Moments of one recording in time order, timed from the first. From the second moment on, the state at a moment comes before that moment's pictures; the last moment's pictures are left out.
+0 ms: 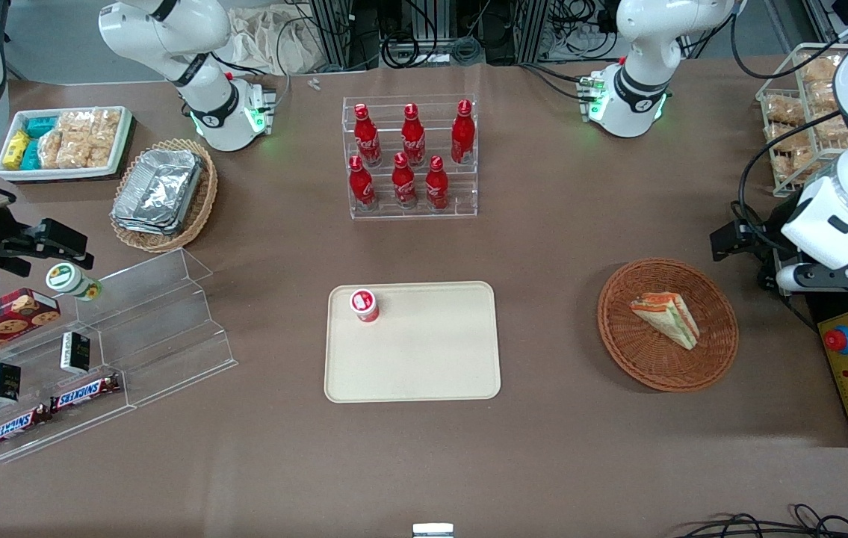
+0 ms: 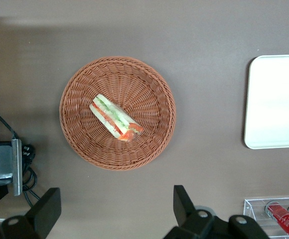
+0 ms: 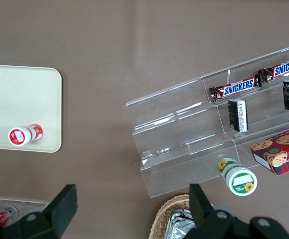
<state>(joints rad) 0.23 0.12 -0.34 -1.56 0.00 1.64 -0.09</state>
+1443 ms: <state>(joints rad) 0.26 0.24 -0.31 -2.05 0.04 2.27 -0.83</state>
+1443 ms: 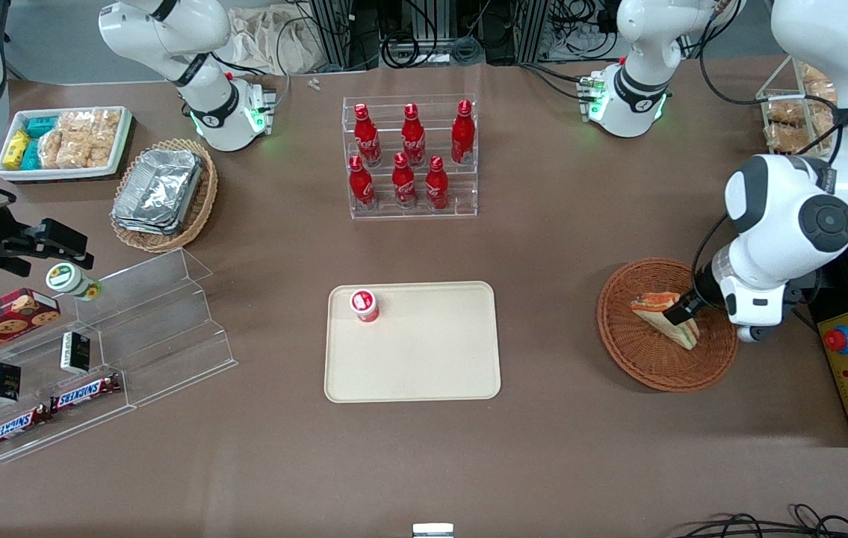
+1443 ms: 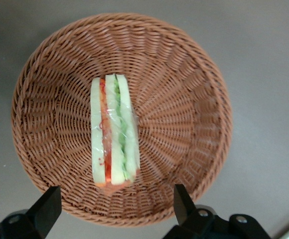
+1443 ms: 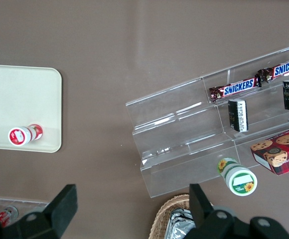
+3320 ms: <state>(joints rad) 0.25 0.36 -0.31 -1.97 0.10 2.27 -0.99</state>
